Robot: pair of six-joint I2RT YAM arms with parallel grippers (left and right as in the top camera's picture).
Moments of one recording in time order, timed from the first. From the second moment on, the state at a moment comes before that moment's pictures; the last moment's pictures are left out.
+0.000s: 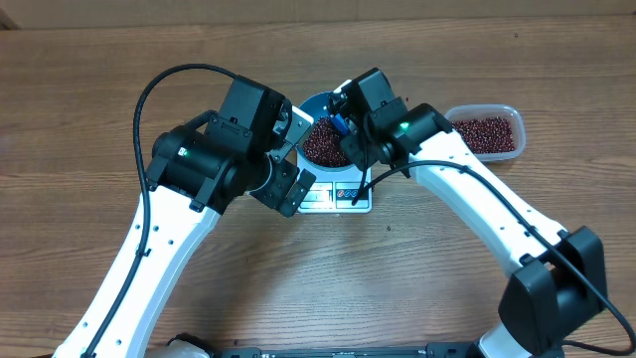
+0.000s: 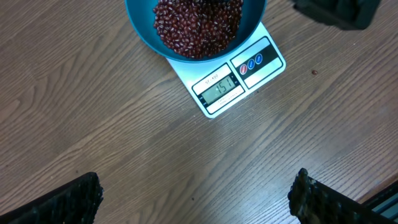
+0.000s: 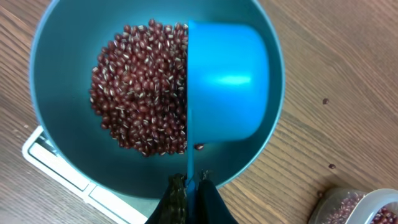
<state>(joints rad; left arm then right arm) -0.46 1.44 1.58 -1.28 0.04 0.13 0.55 1.78 1.49 -0.81 0.12 -0.17</state>
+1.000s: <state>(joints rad) -0.46 1.44 1.58 -1.28 0.04 0.13 0.57 1.79 1.49 -0.84 0.02 -0.08</state>
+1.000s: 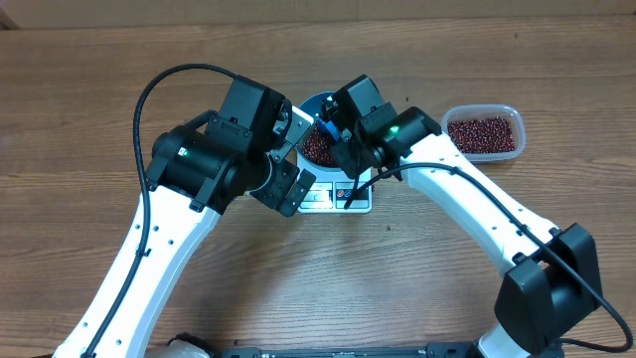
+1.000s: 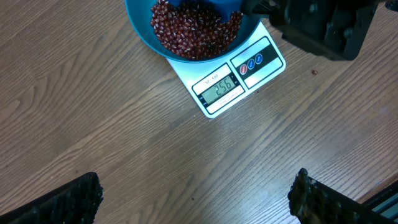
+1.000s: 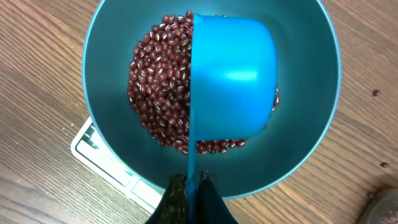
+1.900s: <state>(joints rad) -0.46 1.44 1.58 -1.28 0.04 0.13 0.37 1.69 1.49 -0.79 -0.30 0.01</state>
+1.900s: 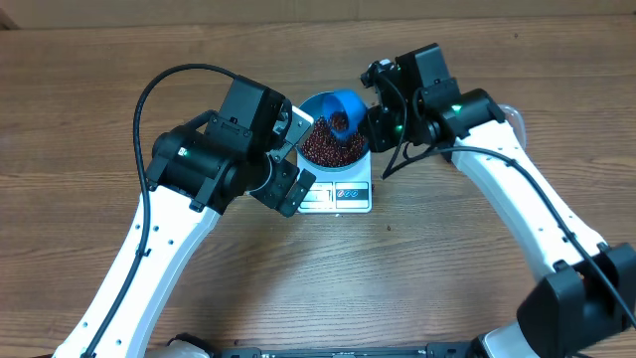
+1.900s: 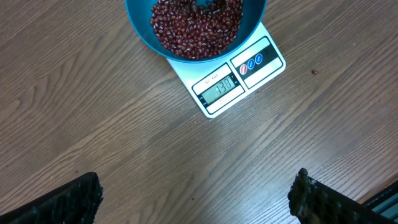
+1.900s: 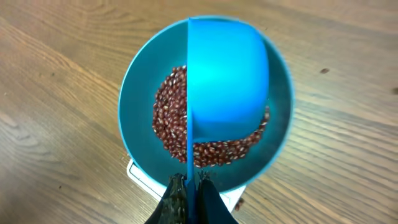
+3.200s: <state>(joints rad) -0.46 1.44 1.58 -1.28 0.04 0.13 0.50 1.61 1.50 -0.84 0.00 -0.06</state>
